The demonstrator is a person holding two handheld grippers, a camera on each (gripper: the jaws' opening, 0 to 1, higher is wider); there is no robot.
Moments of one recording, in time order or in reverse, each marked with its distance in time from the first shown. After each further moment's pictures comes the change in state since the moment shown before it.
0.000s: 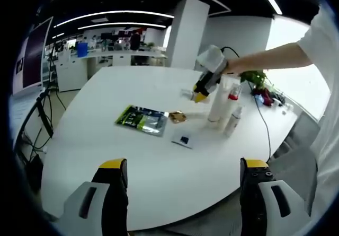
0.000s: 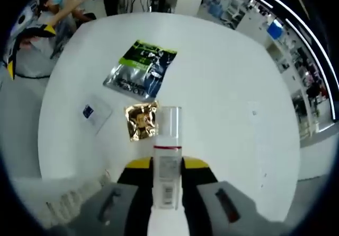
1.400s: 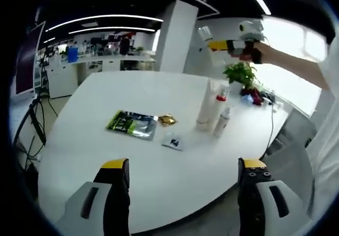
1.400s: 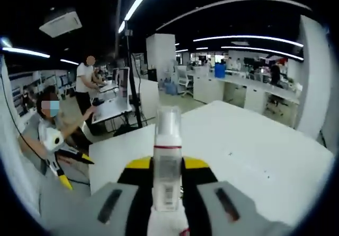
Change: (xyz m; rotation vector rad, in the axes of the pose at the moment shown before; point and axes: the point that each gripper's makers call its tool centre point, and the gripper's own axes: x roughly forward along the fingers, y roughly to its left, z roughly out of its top) left arm -0.001 -0.013 0.002 0.038 -0.025 -0.090; right arm -0.205 0.033 0.077 0.476 -0.761 -0.149
